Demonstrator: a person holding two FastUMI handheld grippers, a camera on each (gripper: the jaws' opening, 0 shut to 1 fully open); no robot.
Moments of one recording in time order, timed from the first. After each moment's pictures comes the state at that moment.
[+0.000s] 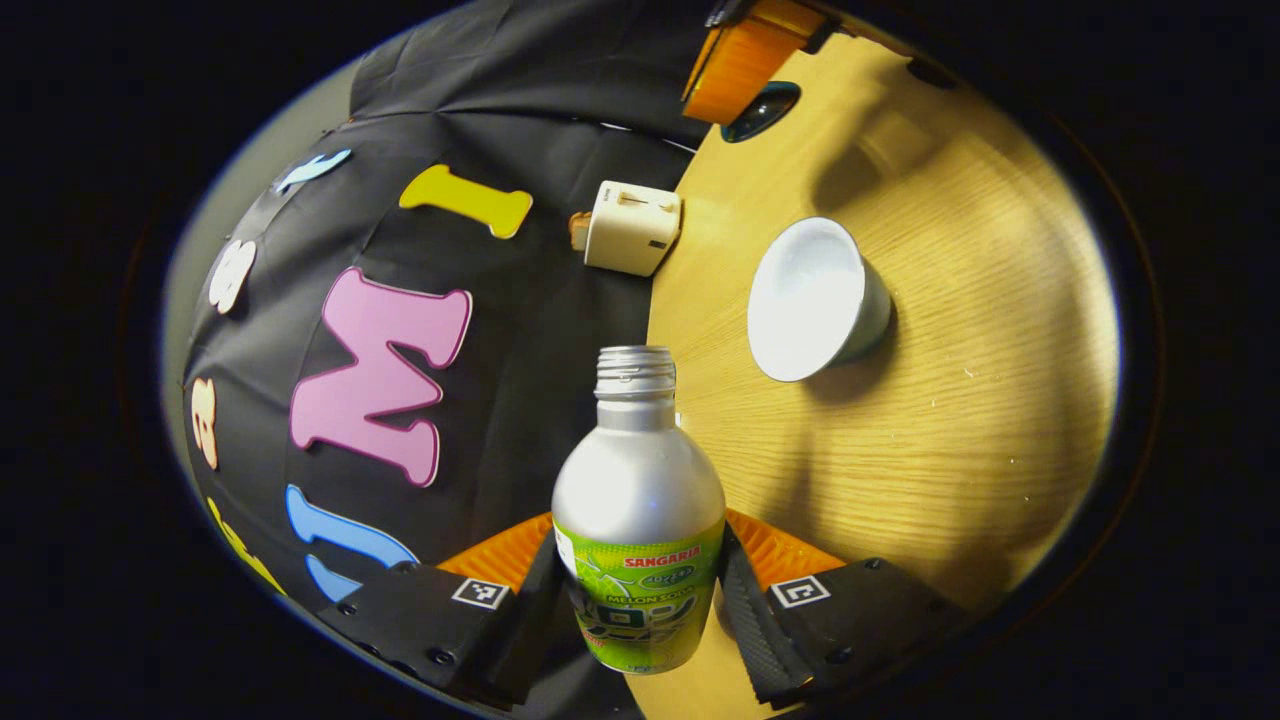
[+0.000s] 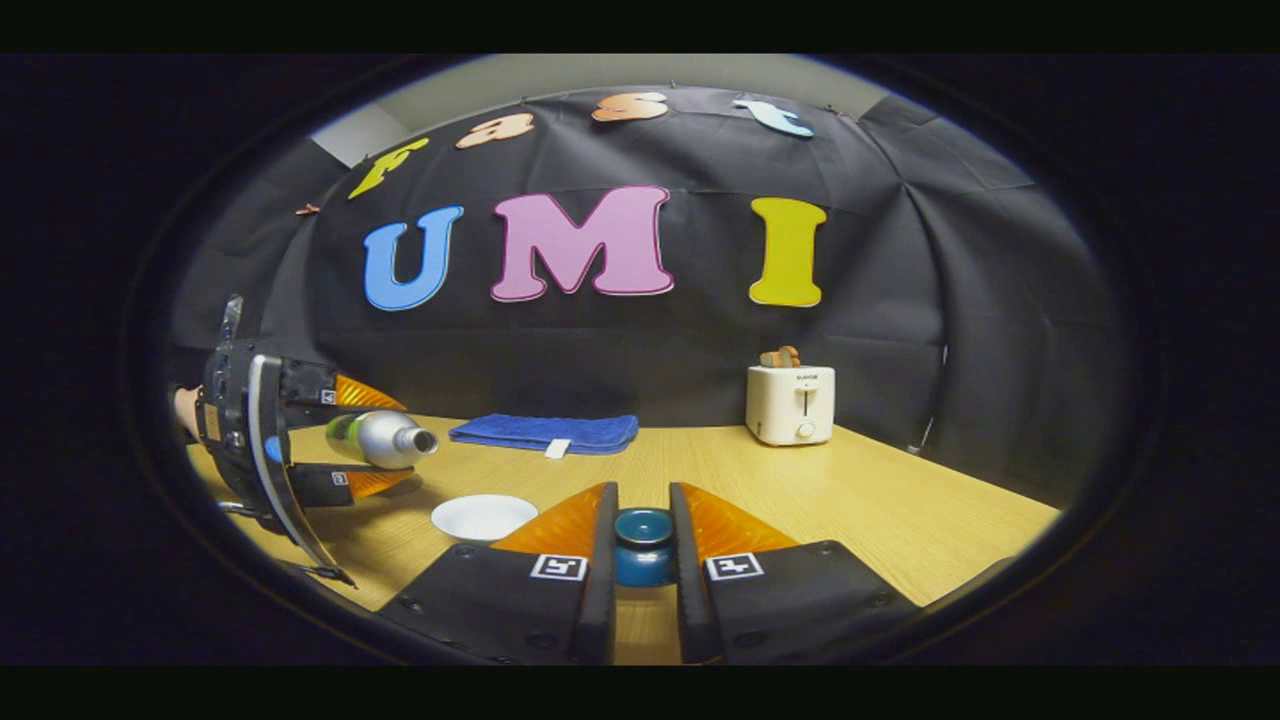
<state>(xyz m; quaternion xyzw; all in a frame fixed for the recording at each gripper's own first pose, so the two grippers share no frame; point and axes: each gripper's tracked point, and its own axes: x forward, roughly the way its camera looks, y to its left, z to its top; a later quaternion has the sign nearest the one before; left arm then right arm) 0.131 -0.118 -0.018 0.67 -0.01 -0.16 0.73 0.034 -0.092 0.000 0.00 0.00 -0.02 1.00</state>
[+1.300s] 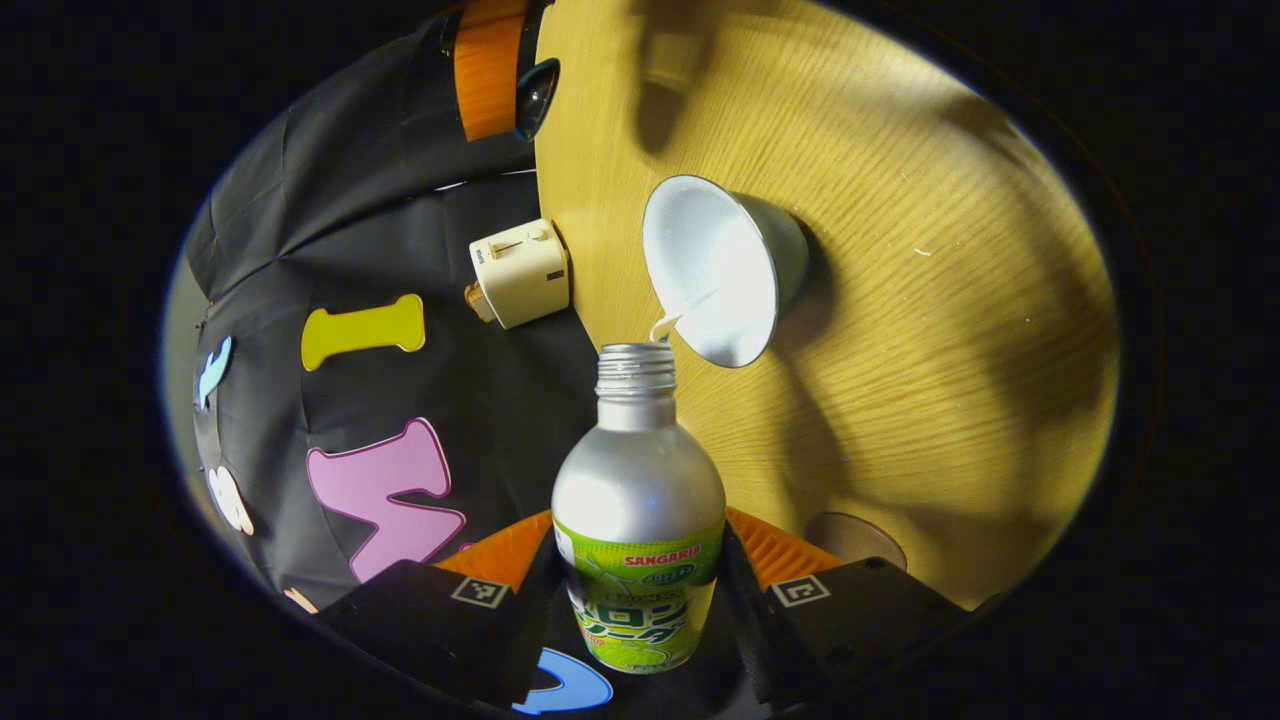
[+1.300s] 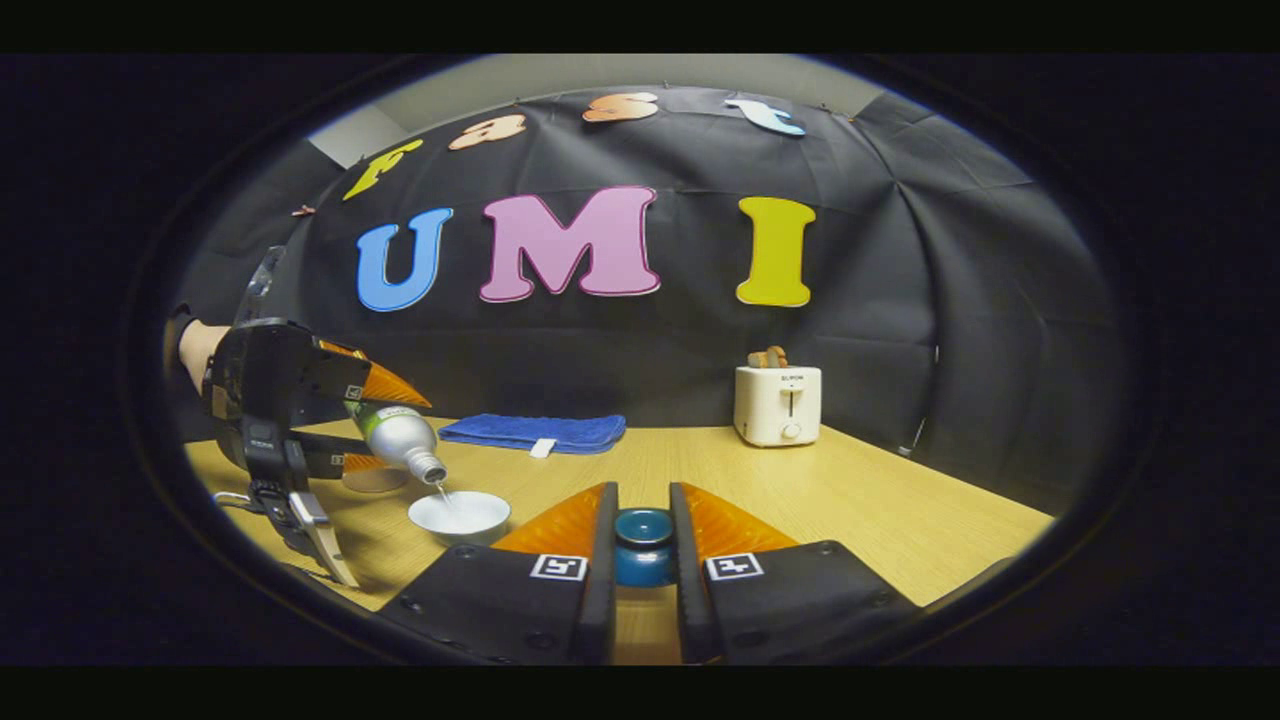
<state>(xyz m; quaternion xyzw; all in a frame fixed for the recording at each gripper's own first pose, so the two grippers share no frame) 0.147 -0.134 -0.007 0.84 -0.03 -0.18 0.51 0.032 -0.116 0.001 0.00 0.00 -0.03 1.00</state>
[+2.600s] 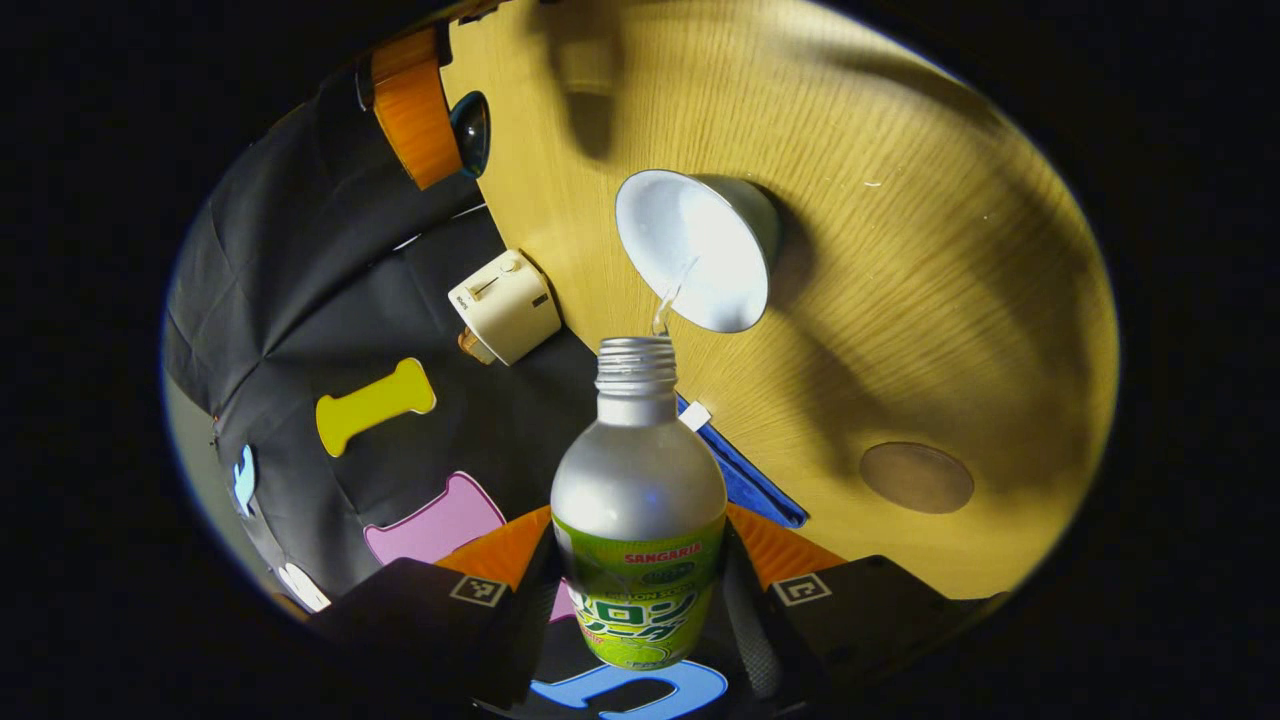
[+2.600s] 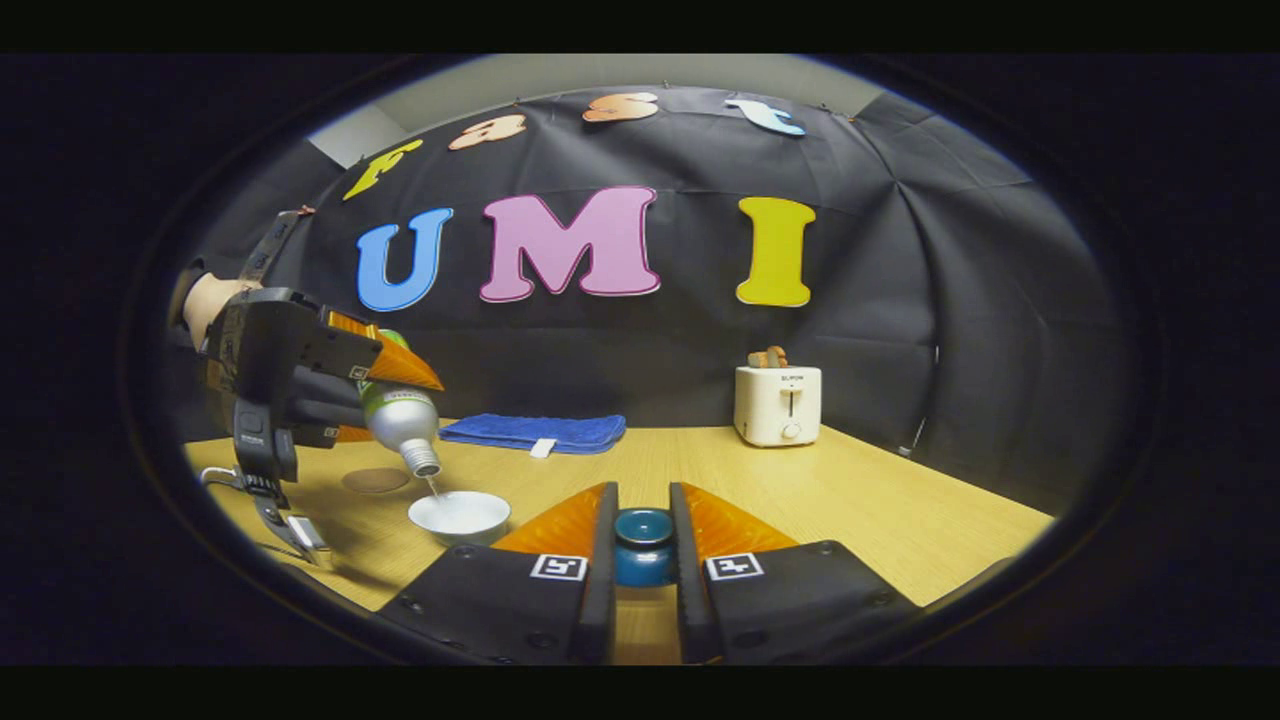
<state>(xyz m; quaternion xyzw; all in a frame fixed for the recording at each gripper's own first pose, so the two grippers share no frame) 0.144 -0.145 0.025 0.91 -0.06 -0.16 0.39 0.033 -0.115 0.001 0.00 0.00 -0.03 1.00</state>
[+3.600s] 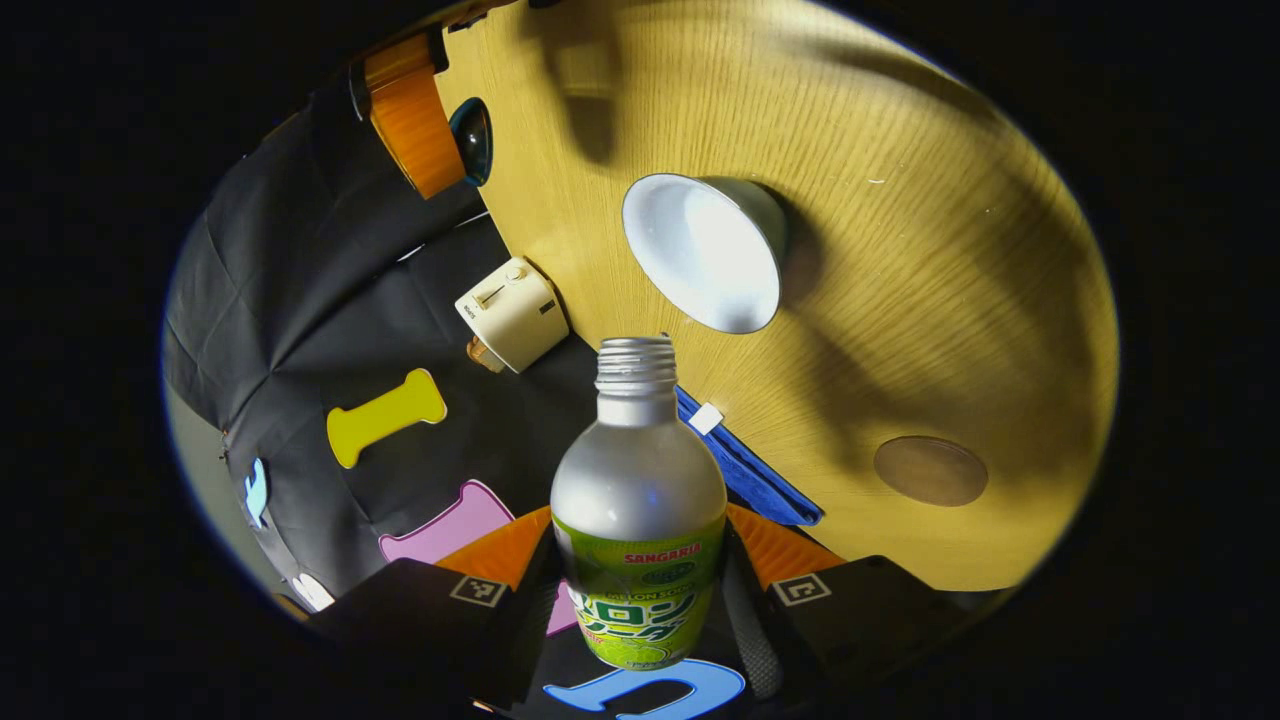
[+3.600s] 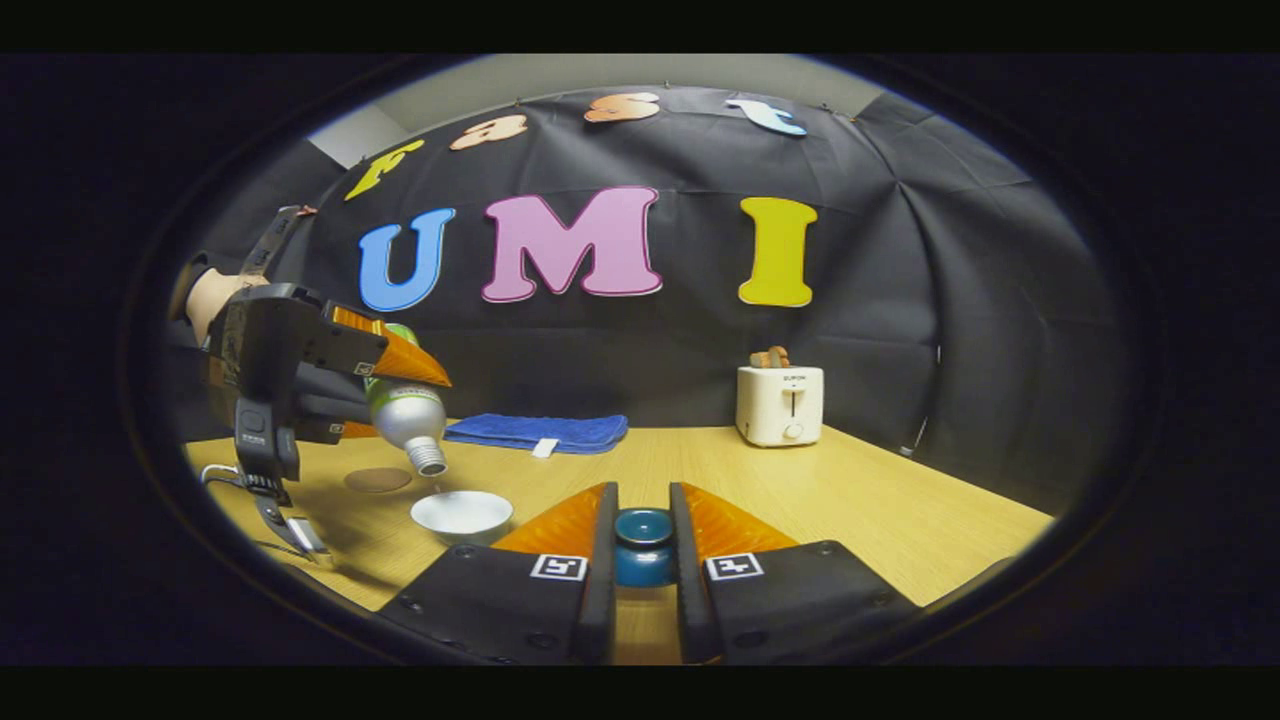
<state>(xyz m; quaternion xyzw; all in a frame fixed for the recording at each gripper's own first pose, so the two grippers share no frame) 0.144 -0.152 0.027 0.91 -0.08 -0.16 0.38 0.032 -0.114 0.001 0.00 0.00 -0.02 1.00</state>
